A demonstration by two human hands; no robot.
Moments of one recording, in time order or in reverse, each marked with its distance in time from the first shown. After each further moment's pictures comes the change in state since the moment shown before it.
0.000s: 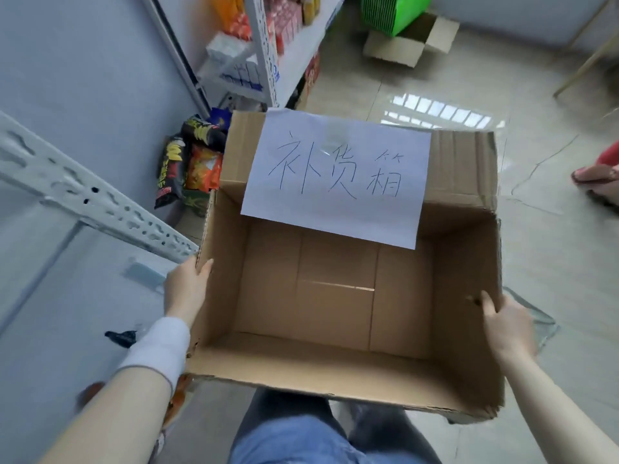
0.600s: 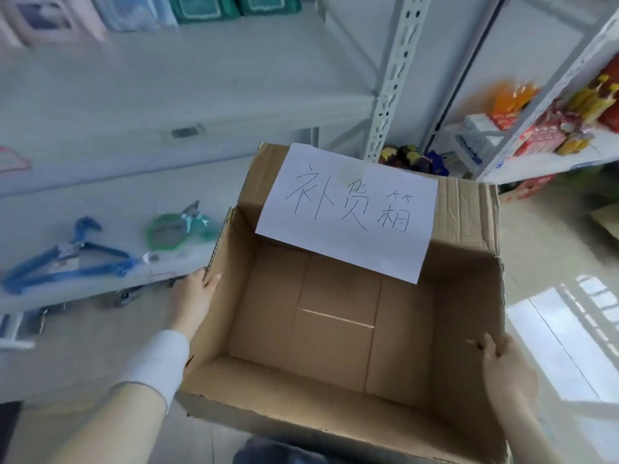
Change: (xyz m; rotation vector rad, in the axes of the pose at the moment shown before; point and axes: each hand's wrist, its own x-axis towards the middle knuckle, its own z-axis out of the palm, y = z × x) left_hand -0.391 -0.126 -0.010 -0.297 0.441 -0.705; right_hand -0.089 -0.024 -0.026 -0.169 -0.278 -0.744
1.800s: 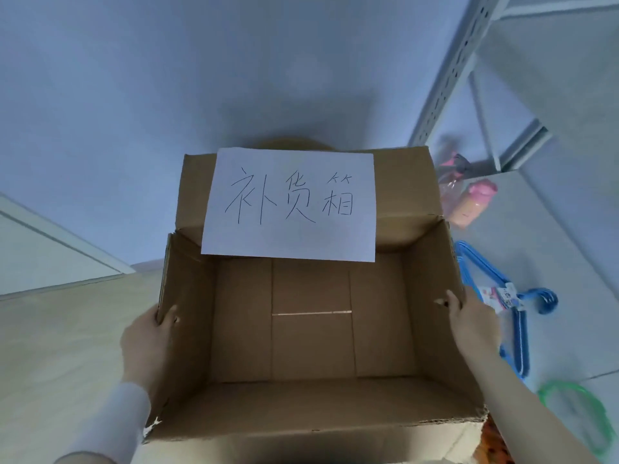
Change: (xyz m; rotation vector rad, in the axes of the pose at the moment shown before) left_hand -0.341 -0.470 -0.209 -0.169 0.872 -1.638; right_hand -0.543 -0.547 0.416 -0.354 -0.600 -1.787
